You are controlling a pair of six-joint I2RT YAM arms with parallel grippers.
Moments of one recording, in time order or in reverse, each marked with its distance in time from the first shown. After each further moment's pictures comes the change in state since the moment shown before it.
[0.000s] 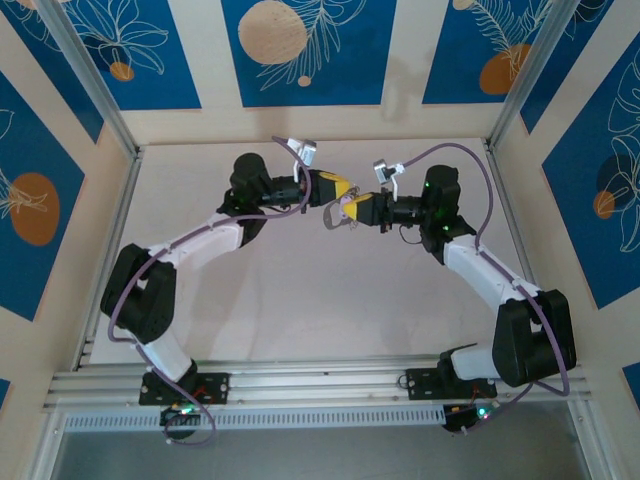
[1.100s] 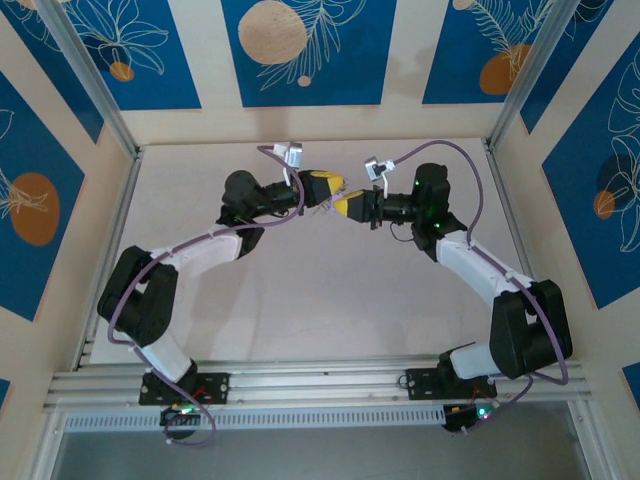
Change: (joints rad) left arm -0.003 -0.018 -0.123 0.264 -0.148 -0.141; right arm 0.053 0.049 0.026 0.032 0.074 0.030
